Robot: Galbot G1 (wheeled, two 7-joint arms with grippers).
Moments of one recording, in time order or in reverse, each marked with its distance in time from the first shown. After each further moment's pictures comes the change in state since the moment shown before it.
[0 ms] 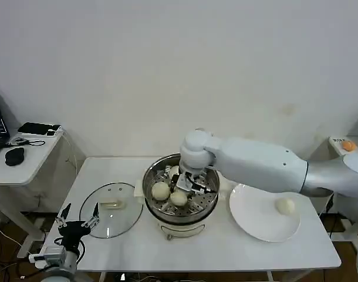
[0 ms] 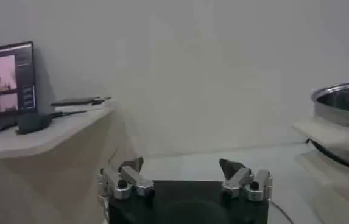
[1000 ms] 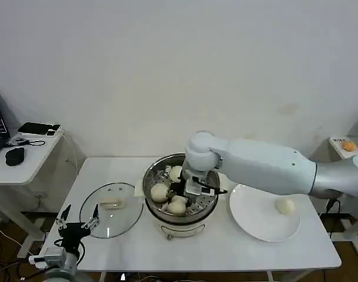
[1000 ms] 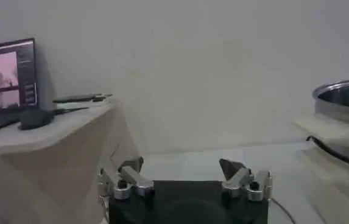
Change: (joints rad) left arm 0.008 -0.006 -0.001 -0.005 0.003 -0.001 0.000; right arm 0.034 -0.066 -0.028 0.064 0.059 0.166 0.013
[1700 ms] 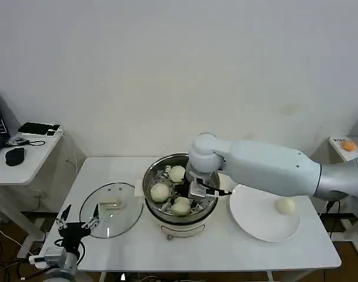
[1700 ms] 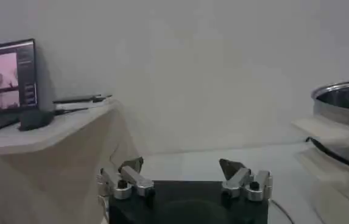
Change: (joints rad) left arm -0.002 -0.001 0.000 0.001 0.000 0.000 0.001; right arm -0.003 -0.013 -0.004 0.013 -0.019 0.004 0.016
